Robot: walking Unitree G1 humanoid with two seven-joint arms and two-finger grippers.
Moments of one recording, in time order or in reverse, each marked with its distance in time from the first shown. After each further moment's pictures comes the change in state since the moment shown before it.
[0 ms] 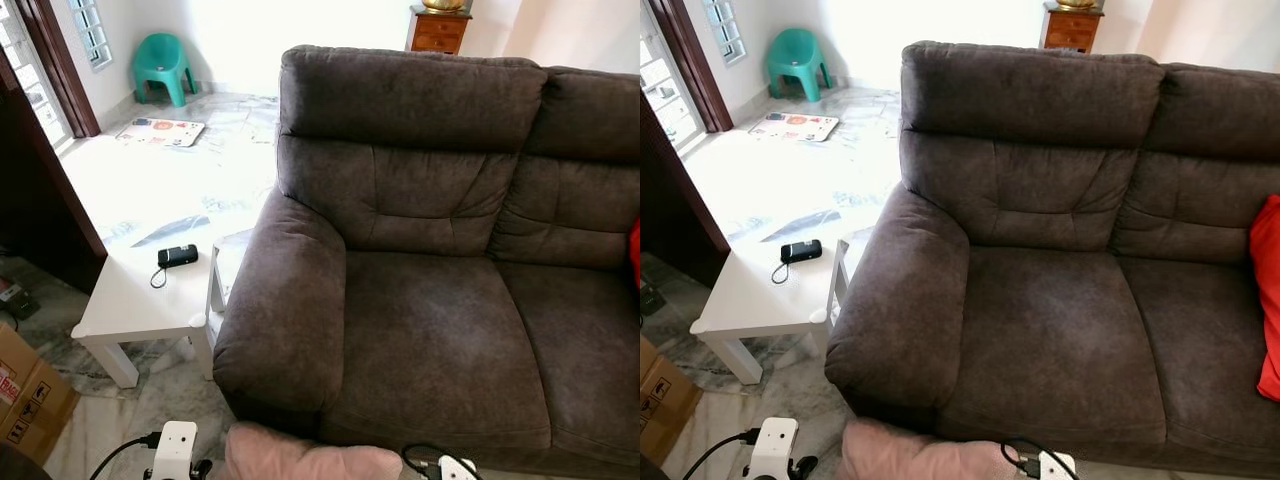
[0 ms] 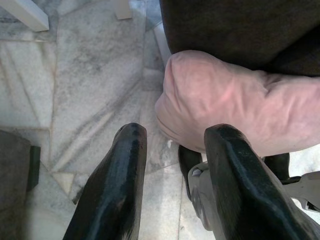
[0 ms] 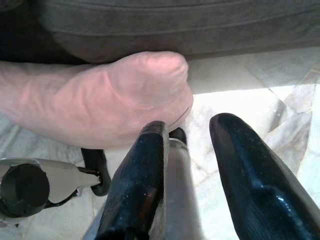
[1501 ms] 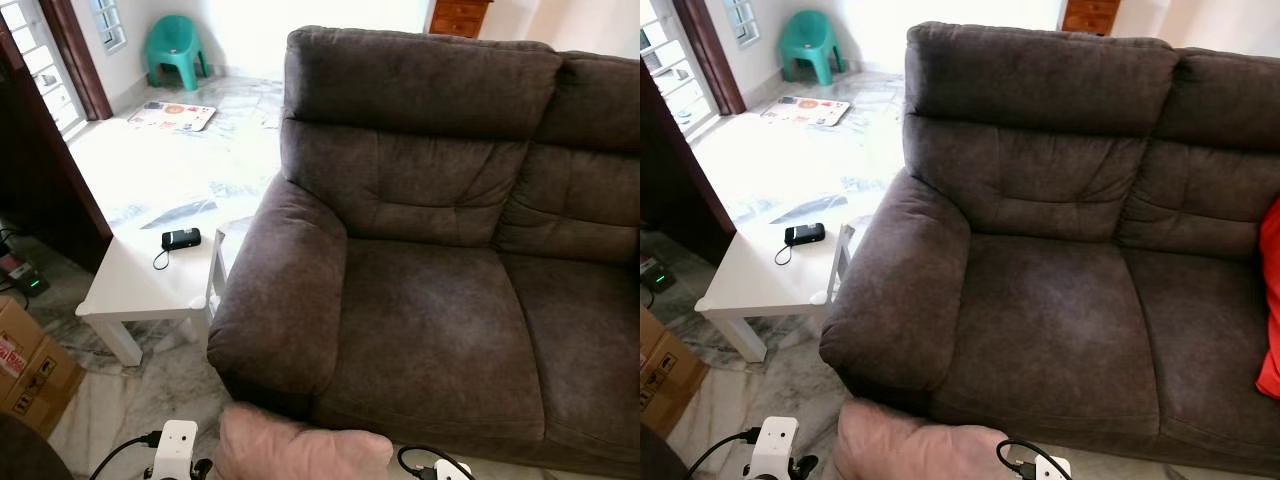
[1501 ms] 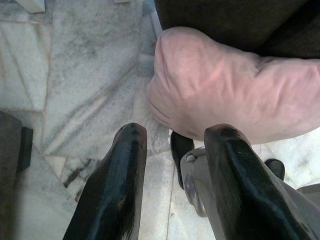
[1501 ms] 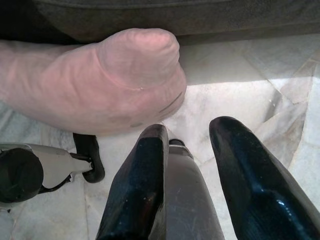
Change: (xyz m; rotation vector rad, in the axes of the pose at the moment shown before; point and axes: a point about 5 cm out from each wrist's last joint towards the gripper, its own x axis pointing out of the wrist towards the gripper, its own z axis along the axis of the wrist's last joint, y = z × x) left arm 0.000 0.000 0.001 -0.004 0.003 0.005; right arm 0.000 0.015 -0.008 0.003 0.025 0.006
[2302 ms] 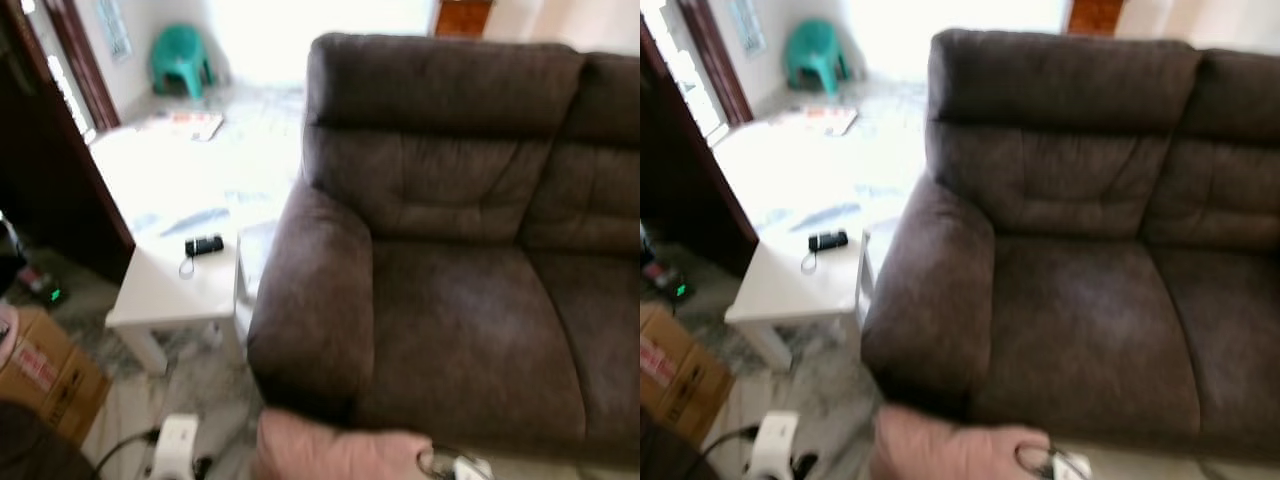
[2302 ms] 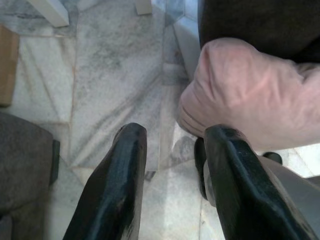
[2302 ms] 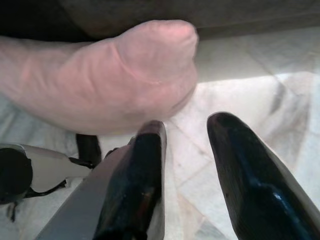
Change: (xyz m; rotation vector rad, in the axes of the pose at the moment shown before) left arm 0.000 -0.004 0.000 -0.004 -0.005 -0.014; right arm -0.004 -0.037 0.005 -0.013 -0.012 -0.044
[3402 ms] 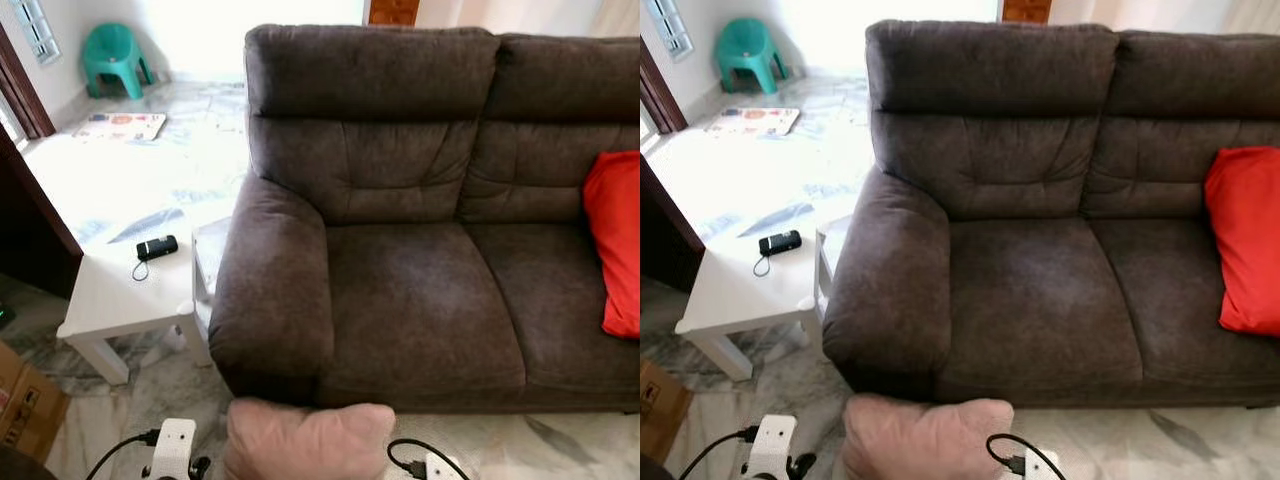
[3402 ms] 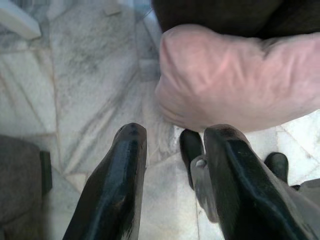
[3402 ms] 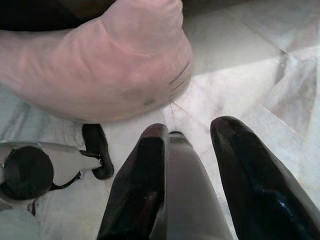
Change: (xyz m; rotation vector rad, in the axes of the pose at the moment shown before) left arm -0.001 0.010 0.003 0.018 -0.009 0.031; right arm 0.002 0.043 -0.007 0.002 0.002 0.064
